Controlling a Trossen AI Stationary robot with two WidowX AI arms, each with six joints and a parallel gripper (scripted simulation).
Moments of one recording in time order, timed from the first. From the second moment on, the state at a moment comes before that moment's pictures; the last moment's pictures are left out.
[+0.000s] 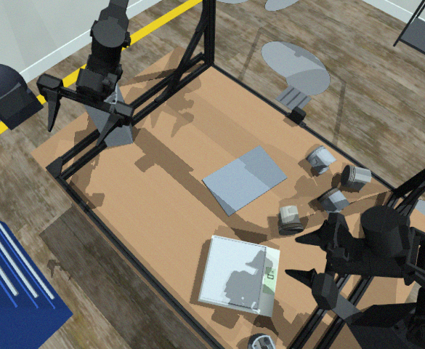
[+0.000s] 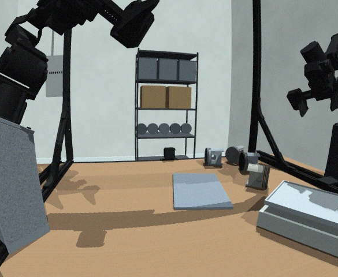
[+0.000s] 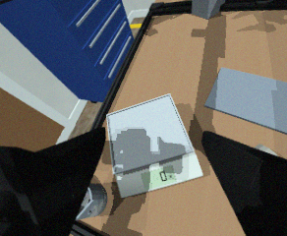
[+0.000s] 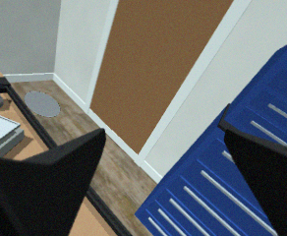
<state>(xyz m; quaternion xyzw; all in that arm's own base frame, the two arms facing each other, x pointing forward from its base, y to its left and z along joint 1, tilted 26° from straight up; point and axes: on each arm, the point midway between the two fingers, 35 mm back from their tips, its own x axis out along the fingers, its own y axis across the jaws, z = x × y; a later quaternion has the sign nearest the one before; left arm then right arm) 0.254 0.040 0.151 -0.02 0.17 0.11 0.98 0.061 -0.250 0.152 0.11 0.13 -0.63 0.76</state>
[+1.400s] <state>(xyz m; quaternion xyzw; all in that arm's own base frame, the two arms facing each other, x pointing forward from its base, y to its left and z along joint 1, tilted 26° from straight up) 0.268 0.079 0.079 -0.11 0.43 0.08 0.89 -0.069 -0.261 0.098 0.25 0.18 -0.75 0.59</state>
